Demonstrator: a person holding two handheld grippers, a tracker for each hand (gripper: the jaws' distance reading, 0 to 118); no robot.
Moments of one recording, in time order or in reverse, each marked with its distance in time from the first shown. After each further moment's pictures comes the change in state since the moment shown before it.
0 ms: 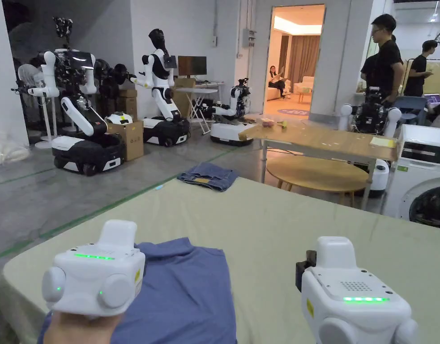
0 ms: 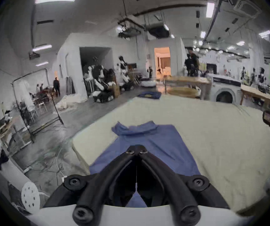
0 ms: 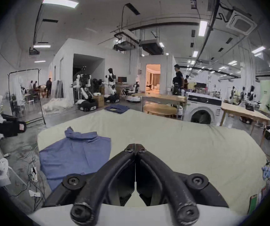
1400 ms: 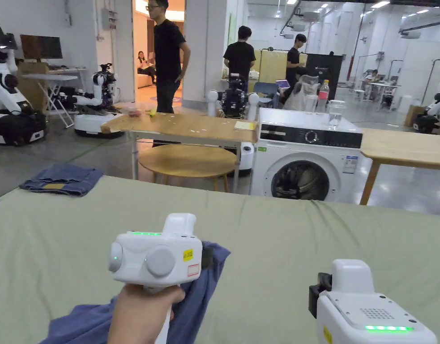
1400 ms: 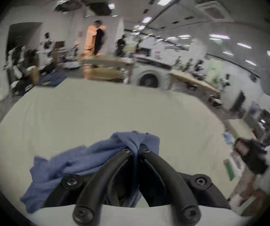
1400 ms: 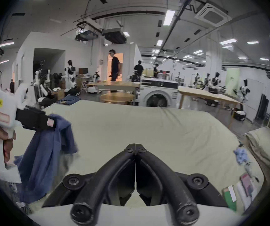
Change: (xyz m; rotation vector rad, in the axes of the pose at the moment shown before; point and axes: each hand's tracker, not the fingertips) left arm 0.332 0.077 -0.072 -0.085 -0.839 -0.109; right arm 0.208 -0.031 0.050 -0.076 -0.433 -0.111
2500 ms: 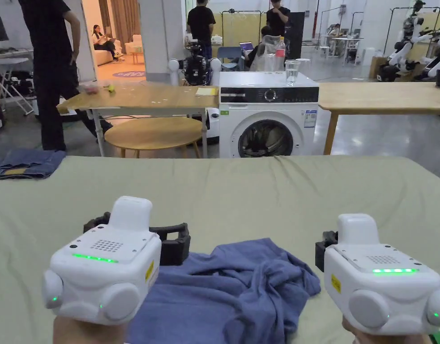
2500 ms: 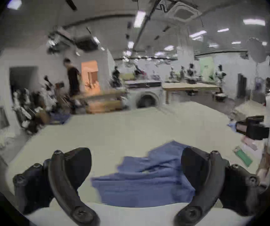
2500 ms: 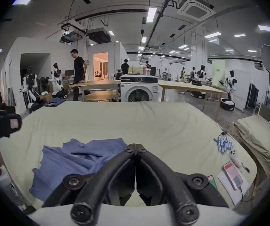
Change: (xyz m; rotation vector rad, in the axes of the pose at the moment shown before) left arm 0.041 -0.080 0.114 0.265 0.347 -0.275; right arm 0.066 -0.029 0.042 -0.038 -0.037 -0.061
